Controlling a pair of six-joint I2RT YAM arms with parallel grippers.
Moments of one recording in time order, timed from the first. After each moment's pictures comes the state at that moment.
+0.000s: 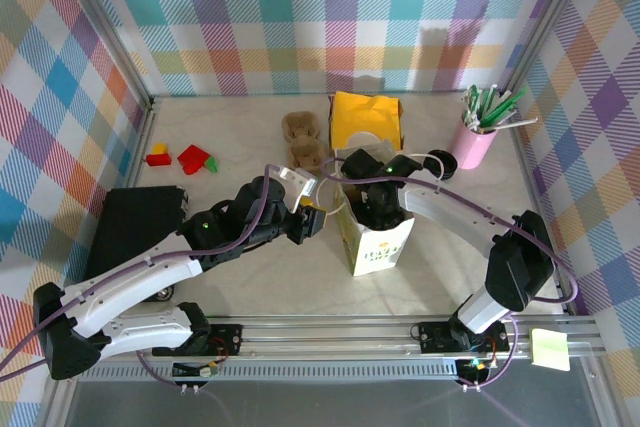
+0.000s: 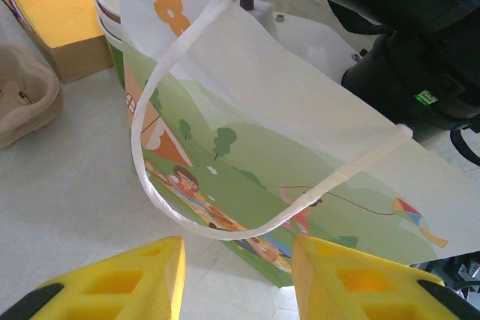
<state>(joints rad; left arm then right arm) -0.92 1.07 0.97 -0.45 -0.04 -0.31 0.77 1.58 1.30 -1.14 0.03 0.51</state>
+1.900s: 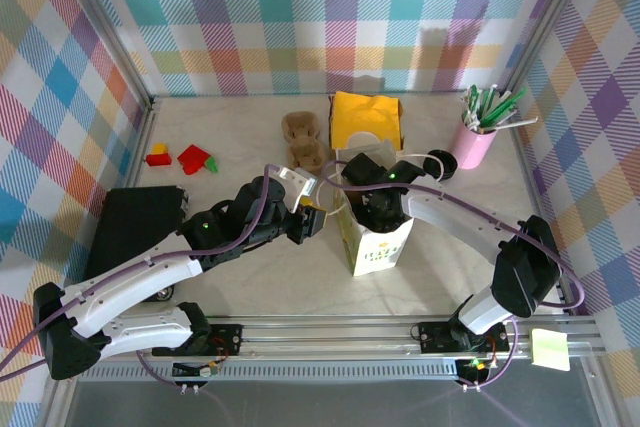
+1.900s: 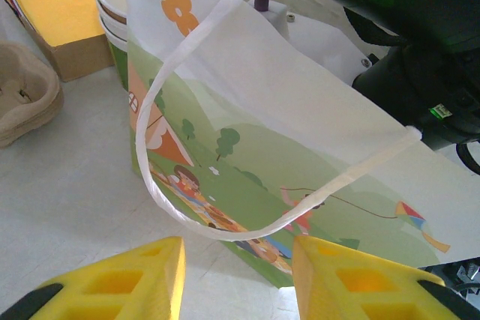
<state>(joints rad) -0.92 1.07 0.97 -0.45 -0.05 -0.32 0.78 1.54 1.26 -1.09 0.07 0.52</state>
